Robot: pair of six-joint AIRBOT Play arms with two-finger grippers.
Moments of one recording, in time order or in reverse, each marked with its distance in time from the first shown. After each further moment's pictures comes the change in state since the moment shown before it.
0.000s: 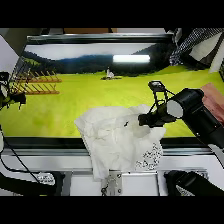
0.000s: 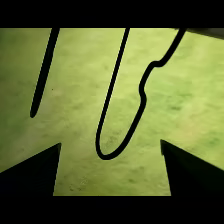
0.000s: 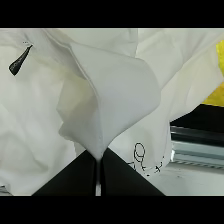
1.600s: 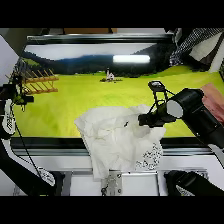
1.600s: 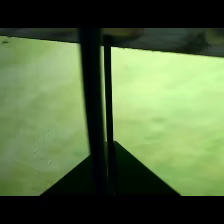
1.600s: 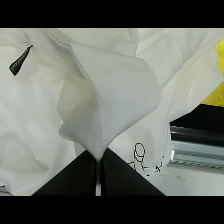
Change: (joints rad) left arm -0.046 -0.303 0.264 0.070 -0.097 -0.007; right arm 0.000 0.000 0.000 0.000 0.000 0.000
